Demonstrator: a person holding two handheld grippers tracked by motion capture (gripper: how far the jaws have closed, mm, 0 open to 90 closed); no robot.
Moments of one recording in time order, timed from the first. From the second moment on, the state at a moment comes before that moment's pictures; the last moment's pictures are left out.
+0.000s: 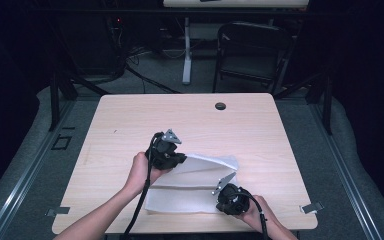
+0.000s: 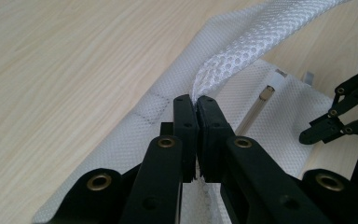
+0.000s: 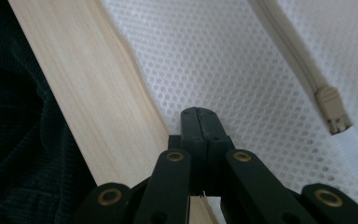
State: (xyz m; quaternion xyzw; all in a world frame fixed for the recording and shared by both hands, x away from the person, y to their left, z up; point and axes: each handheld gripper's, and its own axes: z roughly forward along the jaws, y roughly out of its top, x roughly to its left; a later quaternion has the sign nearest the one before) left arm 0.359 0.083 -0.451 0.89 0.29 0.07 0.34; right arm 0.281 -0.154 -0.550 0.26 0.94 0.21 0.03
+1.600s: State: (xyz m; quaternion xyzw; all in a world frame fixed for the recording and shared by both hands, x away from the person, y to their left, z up) left arm 0.408 0.082 -0.434 0.87 0.34 0.13 0.33; right arm 0.277 -0.139 -0.555 0.24 0.95 0.21 0.00
